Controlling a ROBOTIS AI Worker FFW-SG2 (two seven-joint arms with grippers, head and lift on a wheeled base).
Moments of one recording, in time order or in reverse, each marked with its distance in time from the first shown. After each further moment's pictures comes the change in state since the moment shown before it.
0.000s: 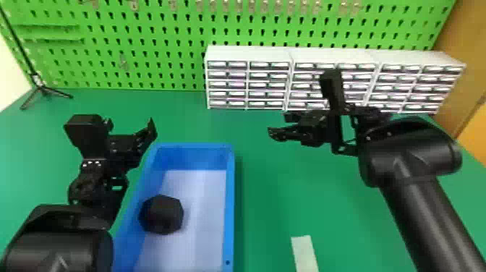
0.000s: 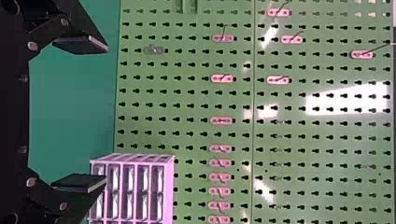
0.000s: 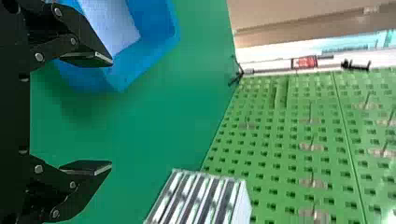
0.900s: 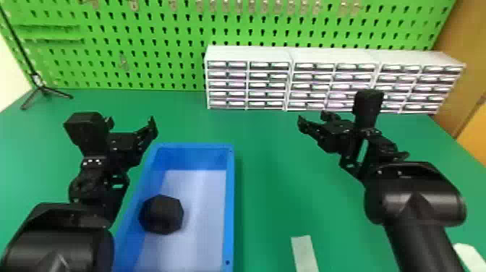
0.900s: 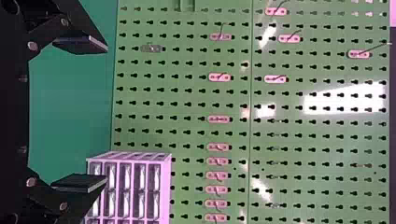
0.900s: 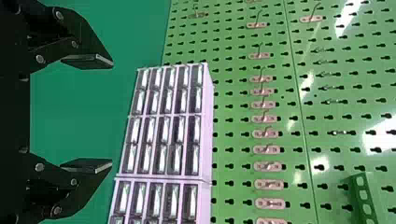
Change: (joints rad) left arm -0.004 0.000 -0.004 -0.005 0.004 0.000 0.000; right arm 0.173 0.076 -0.148 -0.040 -0.149 -0.237 -0.467
